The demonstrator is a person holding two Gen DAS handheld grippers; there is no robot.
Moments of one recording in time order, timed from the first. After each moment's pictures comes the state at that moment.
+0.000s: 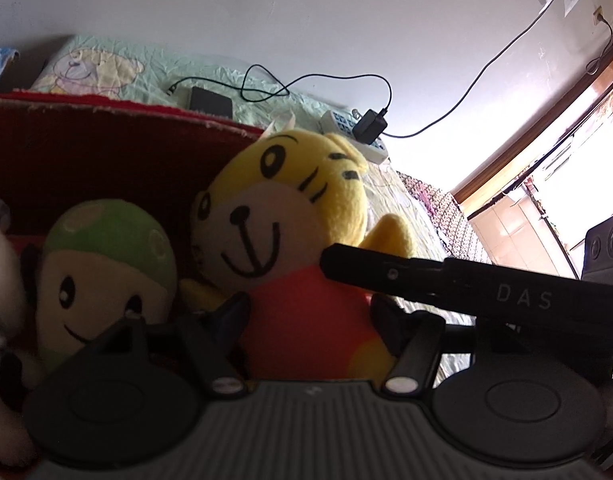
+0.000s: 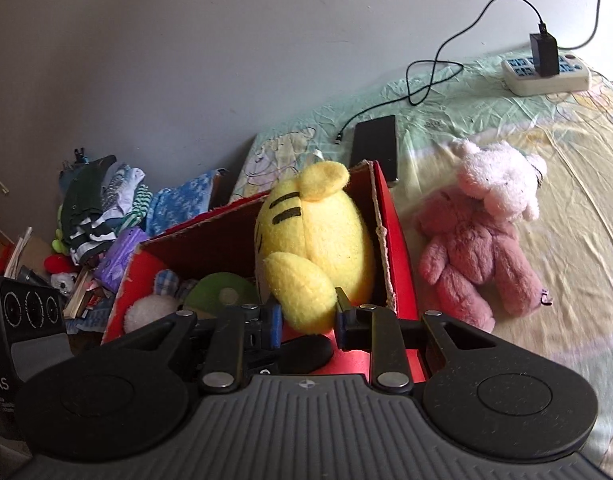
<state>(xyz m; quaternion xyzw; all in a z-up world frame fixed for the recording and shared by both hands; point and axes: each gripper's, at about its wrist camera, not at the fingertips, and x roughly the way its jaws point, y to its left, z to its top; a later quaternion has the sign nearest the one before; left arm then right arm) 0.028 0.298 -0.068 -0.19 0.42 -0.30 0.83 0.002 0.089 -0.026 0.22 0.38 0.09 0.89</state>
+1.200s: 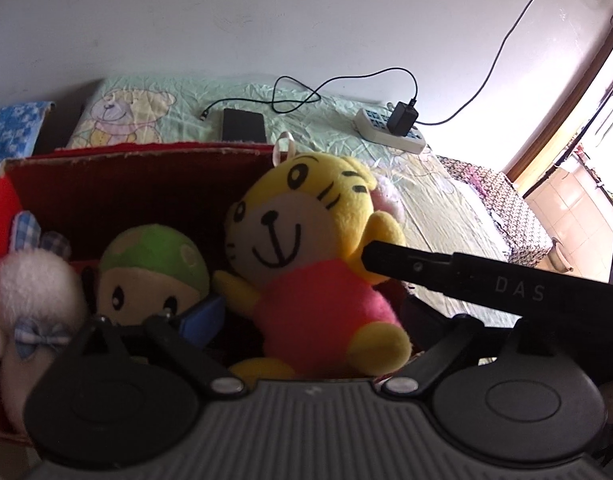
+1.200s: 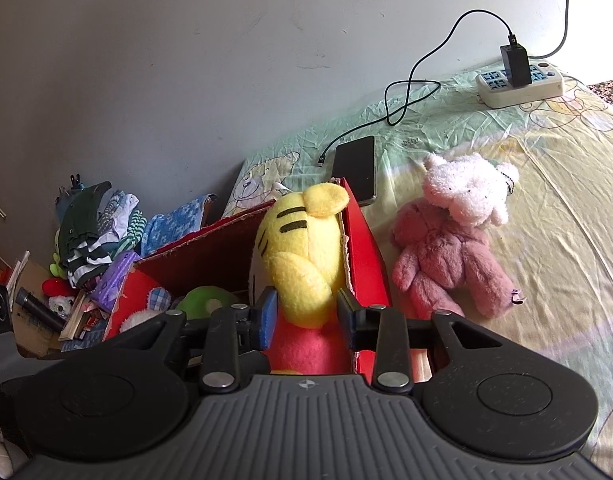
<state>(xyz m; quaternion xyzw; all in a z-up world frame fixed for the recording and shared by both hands) 0.000 0.282 -0.029 -0.09 0.43 -0.22 0.87 -0.022 0.070 -0.025 0.23 0.35 0.07 0.91</state>
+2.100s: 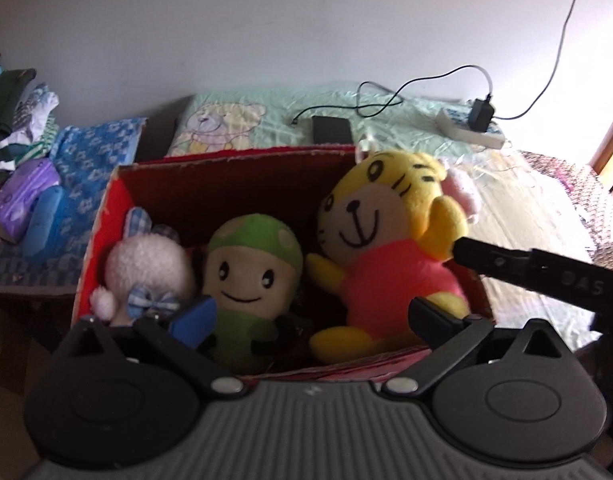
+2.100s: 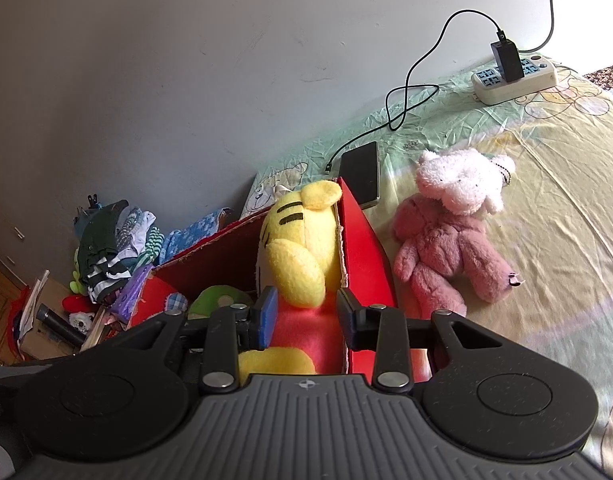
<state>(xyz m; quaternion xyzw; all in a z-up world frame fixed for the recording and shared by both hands) -0.036 0.285 -0.008 -0.01 0.43 -0.08 0.90 -0.048 0.057 -0.031 0.27 0.32 0.08 0.91</state>
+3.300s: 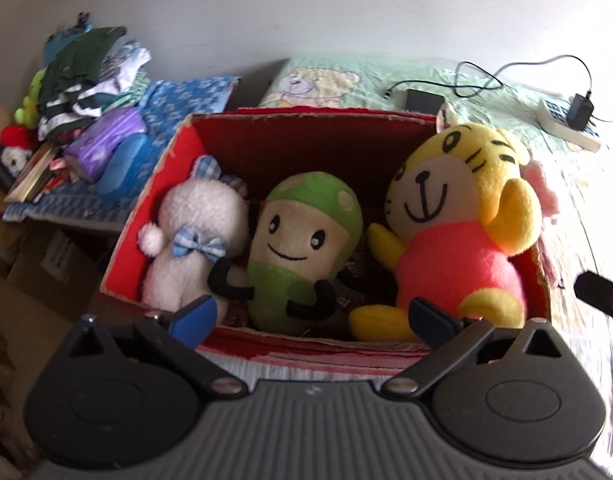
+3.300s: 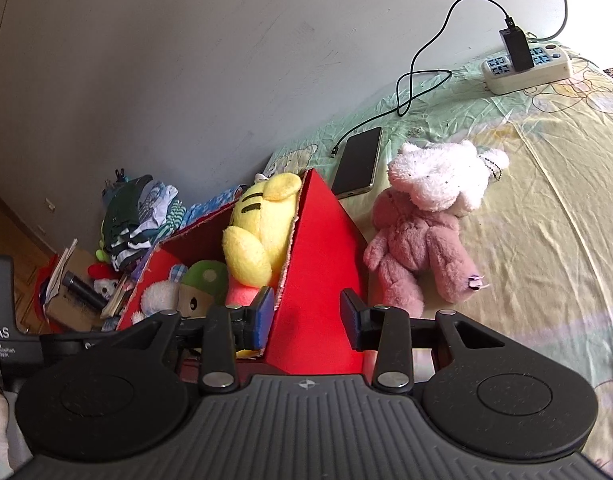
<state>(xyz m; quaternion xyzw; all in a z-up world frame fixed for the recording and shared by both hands) -0.034 0.258 -0.022 -0.02 0.47 0.09 0.88 -0.055 -0.010 -0.042 0.25 0.34 0.16 0.89</state>
